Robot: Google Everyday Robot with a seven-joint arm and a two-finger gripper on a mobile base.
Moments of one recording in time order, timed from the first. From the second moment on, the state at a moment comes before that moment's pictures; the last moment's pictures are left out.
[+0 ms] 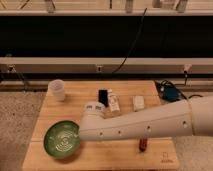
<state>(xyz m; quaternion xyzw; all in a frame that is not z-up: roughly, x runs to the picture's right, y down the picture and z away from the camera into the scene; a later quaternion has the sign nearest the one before) -0.043 0.226 0.698 -0.20 -0.12 -0.42 0.88</state>
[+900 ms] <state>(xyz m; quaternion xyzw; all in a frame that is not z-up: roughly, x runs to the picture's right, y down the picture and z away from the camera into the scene) -0.049 0.233 0.711 -0.20 -0.15 -0.43 0.87</state>
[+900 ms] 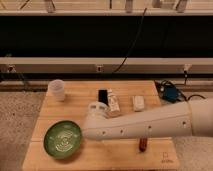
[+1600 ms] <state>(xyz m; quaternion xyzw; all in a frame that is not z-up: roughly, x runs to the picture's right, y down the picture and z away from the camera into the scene) -0.065 0.243 0.718 -0.19 -0.17 -0.45 0.85</state>
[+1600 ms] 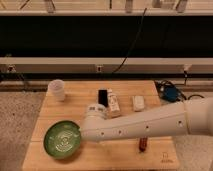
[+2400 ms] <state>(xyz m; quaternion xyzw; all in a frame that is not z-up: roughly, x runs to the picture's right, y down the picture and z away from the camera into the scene) -0.087 0.245 0.733 -0.19 -0.19 -0.48 0.83</state>
